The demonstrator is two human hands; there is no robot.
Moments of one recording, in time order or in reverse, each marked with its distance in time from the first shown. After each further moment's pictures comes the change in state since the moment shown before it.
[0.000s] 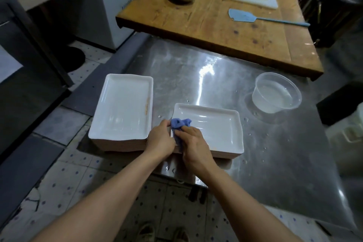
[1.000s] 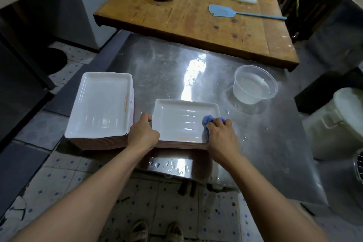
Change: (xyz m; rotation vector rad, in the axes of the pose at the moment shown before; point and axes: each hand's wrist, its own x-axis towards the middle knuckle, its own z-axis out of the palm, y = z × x) left_hand 0.001 0.004 0.007 0.148 0.079 -0.062; right_hand -0.033 0.072 -0.068 -0.564 0.011 0.296
